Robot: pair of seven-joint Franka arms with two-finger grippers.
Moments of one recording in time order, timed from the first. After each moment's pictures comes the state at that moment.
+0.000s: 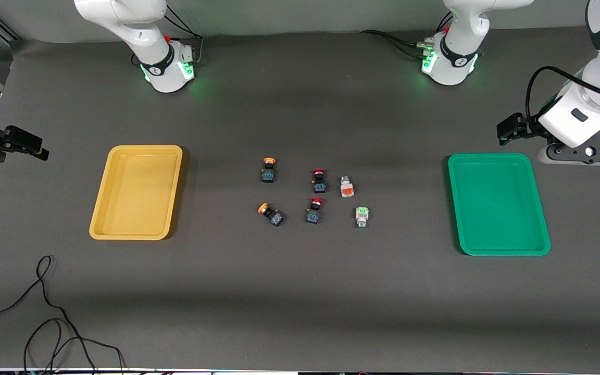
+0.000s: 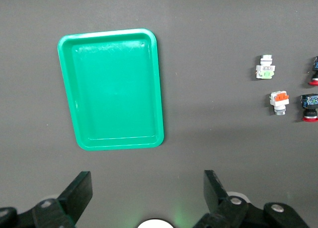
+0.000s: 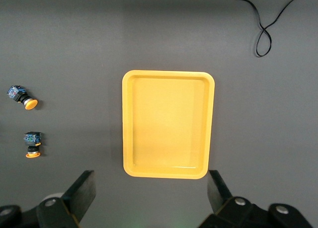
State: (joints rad) left arm 0.00 -0.01 -0.15 -1.65 0.02 1.53 -0.08; right arm -0.03 0.01 -0.05 -1.57 0.02 1.55 -0.07
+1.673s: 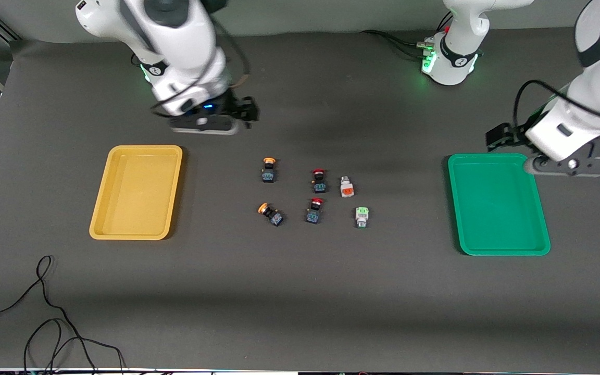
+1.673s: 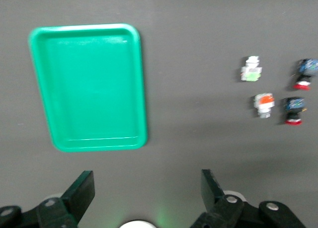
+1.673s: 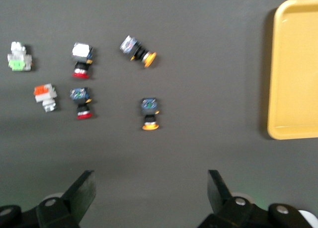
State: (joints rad) left arm -0.01 0.06 -0.16 -1.65 -0.05 1.58 -0.16; right arm 0.75 0.08 -0.04 -1.74 0.02 1.76 0.81
